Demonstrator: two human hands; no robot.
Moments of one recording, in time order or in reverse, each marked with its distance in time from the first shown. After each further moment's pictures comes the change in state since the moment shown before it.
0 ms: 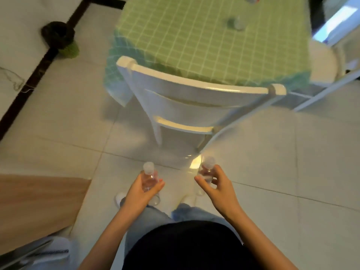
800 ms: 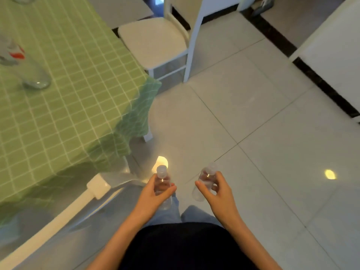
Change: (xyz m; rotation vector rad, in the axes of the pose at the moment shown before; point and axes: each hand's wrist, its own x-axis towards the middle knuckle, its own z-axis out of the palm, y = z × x) left_hand 0.121 0.150 0.337 0.397 -0.838 0.082; right_hand 0.047 0.066 -0.233 0.335 0.808 0.285
